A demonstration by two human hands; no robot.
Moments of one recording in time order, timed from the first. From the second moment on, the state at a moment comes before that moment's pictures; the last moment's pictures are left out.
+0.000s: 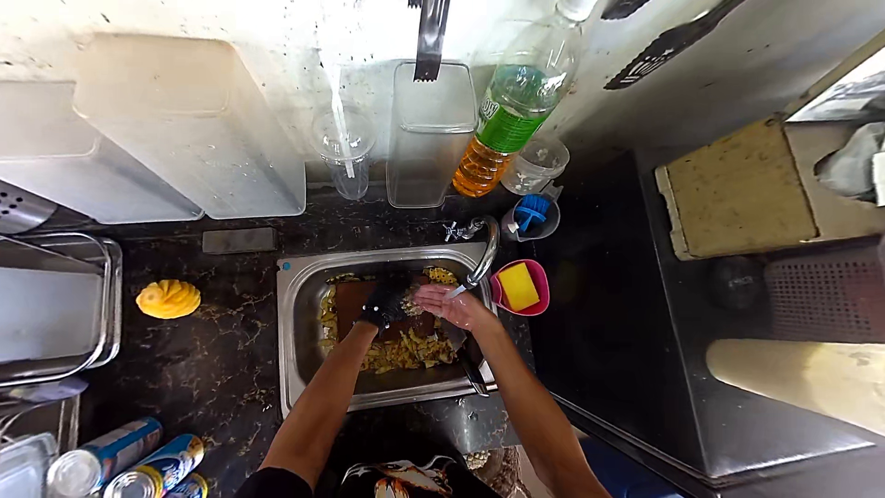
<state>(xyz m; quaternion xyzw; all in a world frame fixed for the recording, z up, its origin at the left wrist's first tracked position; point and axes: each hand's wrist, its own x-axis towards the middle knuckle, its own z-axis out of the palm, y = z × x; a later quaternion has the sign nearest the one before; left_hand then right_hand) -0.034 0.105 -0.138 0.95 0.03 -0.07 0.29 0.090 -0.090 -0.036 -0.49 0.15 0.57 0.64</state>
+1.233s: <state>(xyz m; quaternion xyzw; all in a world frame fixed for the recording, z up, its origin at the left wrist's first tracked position) 0.001 0.037 -0.089 0.82 0.10 -0.17 0.53 0.077 -0.129 0.005 -0.84 -0.14 0.33 0.42</state>
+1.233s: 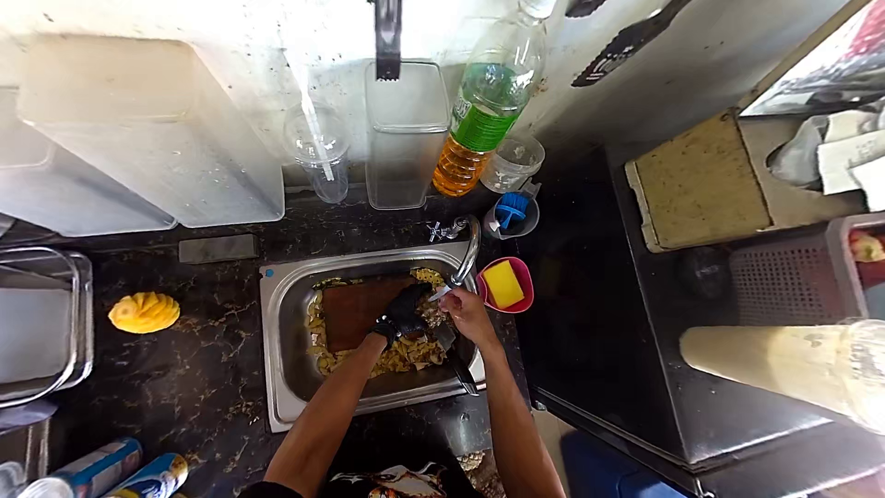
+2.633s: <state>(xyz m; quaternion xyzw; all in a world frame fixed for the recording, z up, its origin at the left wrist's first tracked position) -0.086 0.121 -0.107 0.91 0.29 -0.20 0.20 -0.023 -0.187 0.035 -0.85 -0.14 0.49 0.16</state>
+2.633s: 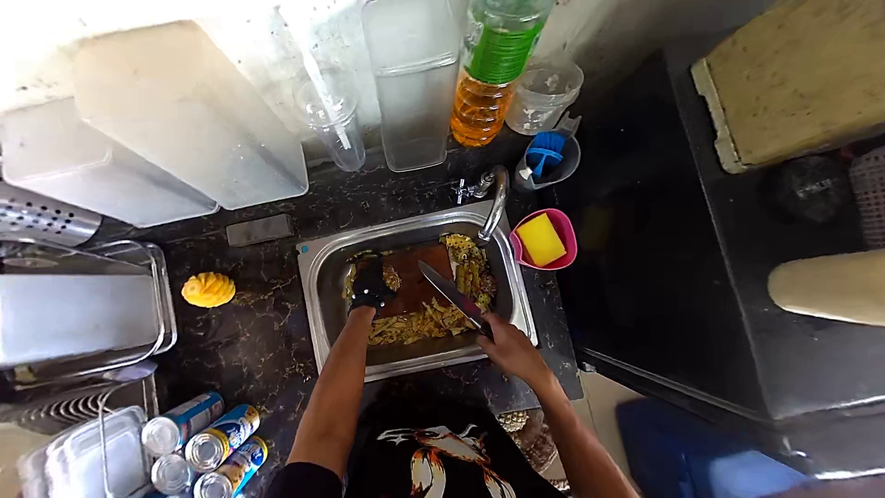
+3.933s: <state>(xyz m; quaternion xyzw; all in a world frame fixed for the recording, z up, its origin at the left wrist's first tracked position) -0.083 0.111 -0.119 0.82 0.44 -0.26 0.26 -0.038 -0.073 -0.079 -0.84 -0.16 0.51 0.12</state>
